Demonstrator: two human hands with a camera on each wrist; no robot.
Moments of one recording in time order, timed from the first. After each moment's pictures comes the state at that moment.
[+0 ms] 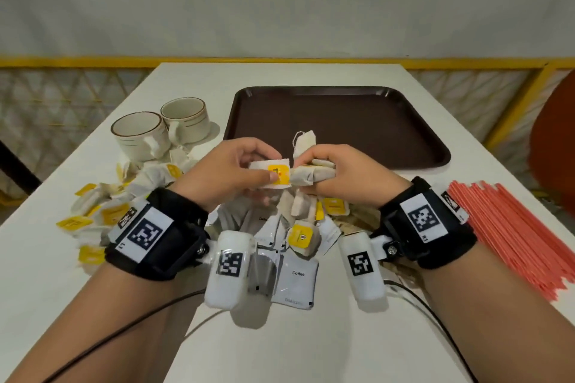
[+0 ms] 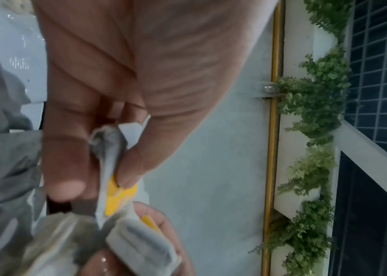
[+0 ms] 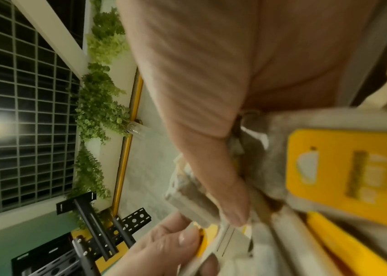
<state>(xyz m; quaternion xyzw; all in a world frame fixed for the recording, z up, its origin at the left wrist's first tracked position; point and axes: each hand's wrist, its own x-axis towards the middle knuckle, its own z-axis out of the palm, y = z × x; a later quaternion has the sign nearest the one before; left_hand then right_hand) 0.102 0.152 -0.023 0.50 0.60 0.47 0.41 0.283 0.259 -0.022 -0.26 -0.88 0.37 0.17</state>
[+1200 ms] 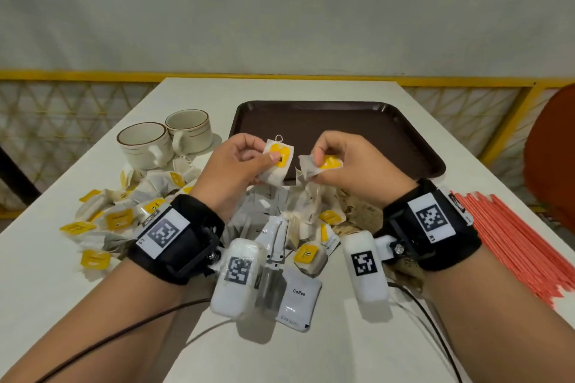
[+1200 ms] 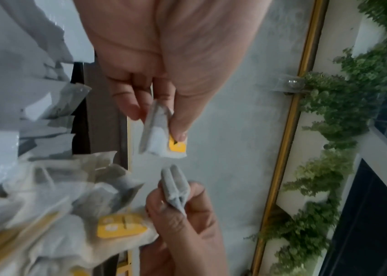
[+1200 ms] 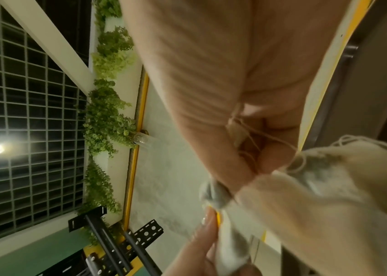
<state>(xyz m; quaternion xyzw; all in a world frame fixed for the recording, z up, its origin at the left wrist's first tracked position) 0.112 0.163 -0.032 0.40 0.55 0.65 0.34 0.289 0.261 -0.009 -0.23 -0.86 0.37 0.26</state>
